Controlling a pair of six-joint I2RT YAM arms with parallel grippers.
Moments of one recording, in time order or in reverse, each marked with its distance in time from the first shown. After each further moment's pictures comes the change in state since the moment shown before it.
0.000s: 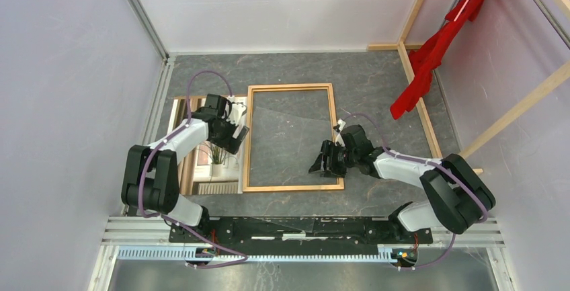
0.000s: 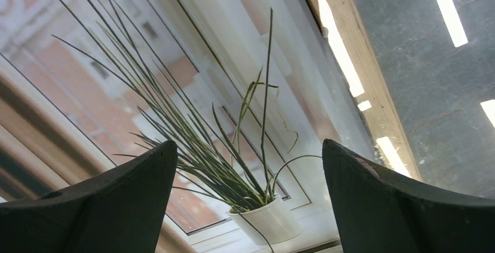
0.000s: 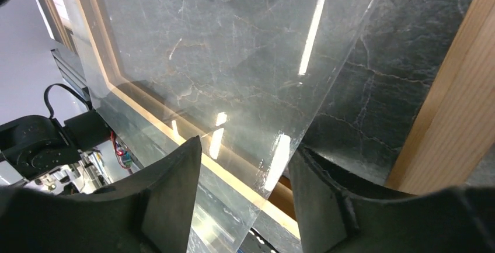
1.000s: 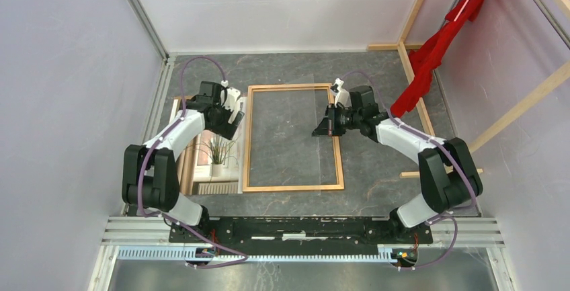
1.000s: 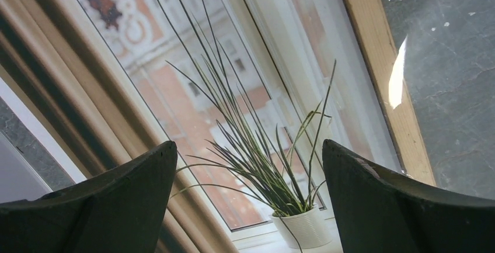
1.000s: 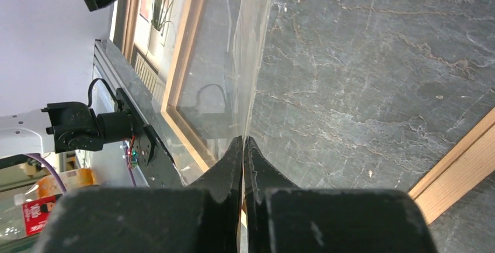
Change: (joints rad) left arm 0.026 0.011 0.131 -0.021 -0.080 0.000; right arm -0.191 0.124 0.377 -0.084 -0.228 -0.352
